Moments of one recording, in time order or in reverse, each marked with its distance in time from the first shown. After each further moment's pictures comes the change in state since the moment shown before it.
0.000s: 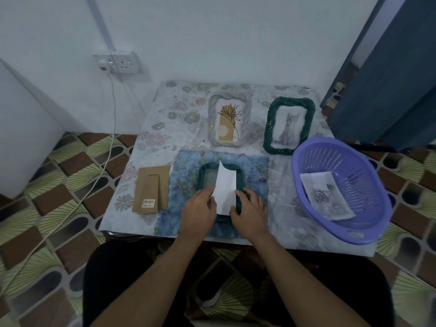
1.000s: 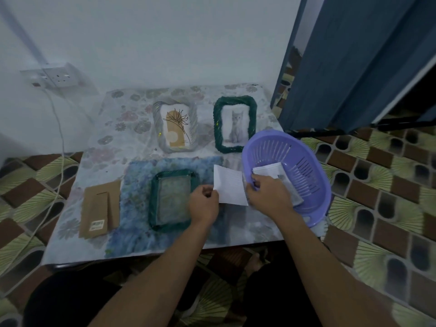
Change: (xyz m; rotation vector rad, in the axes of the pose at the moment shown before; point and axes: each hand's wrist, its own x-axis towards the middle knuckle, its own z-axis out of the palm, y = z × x) left_hand 0.023 0.103 0.087 -0.474 -0.097 -0.414; right_hand -0.011 0.080 -0.145 0.040 0.123 0.139
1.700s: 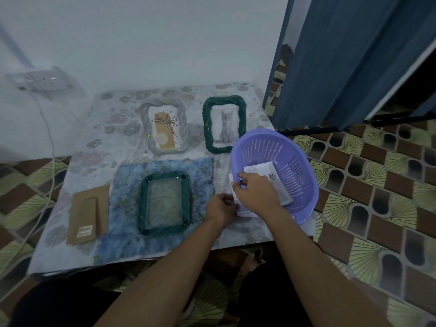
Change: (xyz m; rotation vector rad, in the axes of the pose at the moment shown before) left_hand -0.009 -0.003 0.058 -0.029 -0.420 -0.145; right_hand 0.008 -0.003 -0.005 0.084 -0.035 -0.032
